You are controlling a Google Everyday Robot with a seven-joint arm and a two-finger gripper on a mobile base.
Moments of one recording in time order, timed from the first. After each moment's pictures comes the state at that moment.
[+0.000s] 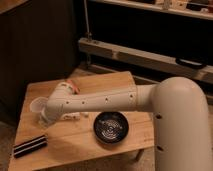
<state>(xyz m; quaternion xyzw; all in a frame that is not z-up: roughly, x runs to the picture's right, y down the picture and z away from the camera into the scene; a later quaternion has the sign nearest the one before) -0.304 0.169 0.708 0.16 -0.38 -0.84 0.35</state>
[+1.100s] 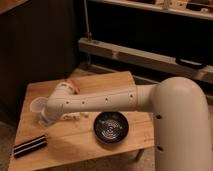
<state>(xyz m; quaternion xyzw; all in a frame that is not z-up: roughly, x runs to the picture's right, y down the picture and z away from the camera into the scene) -0.304 0.169 0.708 0.16 -0.38 -0.84 0.35</state>
